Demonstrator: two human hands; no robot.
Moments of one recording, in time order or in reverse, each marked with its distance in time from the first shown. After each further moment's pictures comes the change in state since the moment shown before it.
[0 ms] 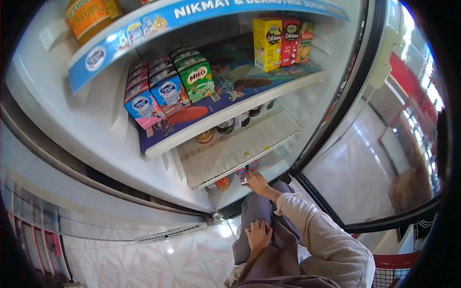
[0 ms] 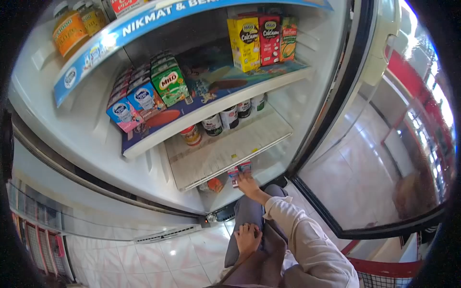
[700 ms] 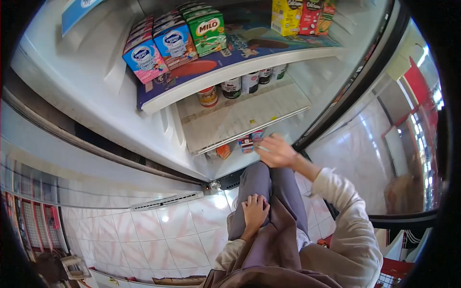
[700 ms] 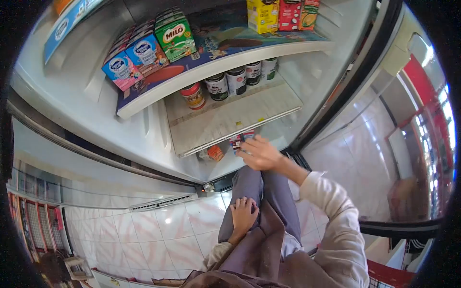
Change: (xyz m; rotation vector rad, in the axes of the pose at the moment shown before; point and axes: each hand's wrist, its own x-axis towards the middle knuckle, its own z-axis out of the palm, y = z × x) left_hand -0.001 -0.002 0.004 0.011 0.109 0.018; right_hand -0.025 0.028 -0.200 0.207 0.463 -0.620
